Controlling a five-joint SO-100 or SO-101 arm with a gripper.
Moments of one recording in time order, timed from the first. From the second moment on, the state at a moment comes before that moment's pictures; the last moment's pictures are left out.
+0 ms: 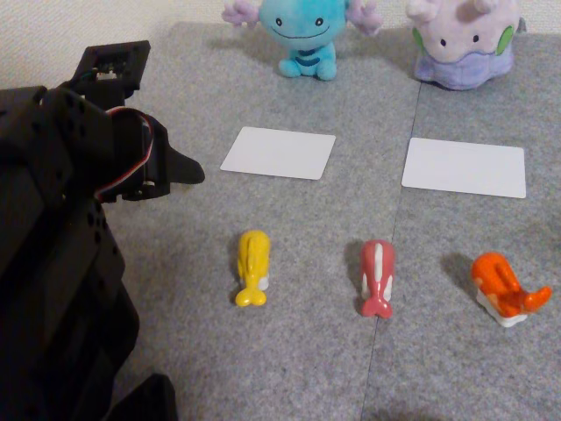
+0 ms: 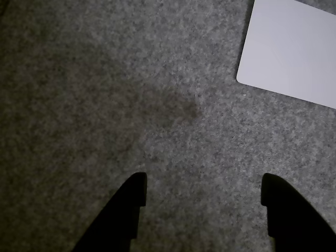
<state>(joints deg) -11.6 171.7 175.3 41.7 89.6</state>
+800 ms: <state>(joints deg) -4.8 171.5 171.6 46.0 83.1</state>
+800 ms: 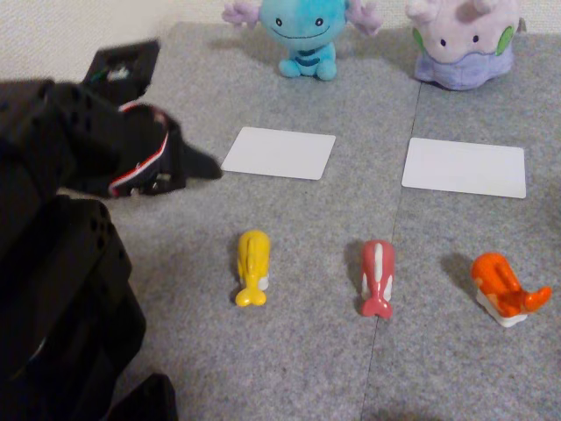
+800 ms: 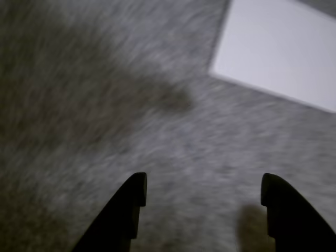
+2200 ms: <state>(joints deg) 19.2 129.9 138.3 77.6 45.0</state>
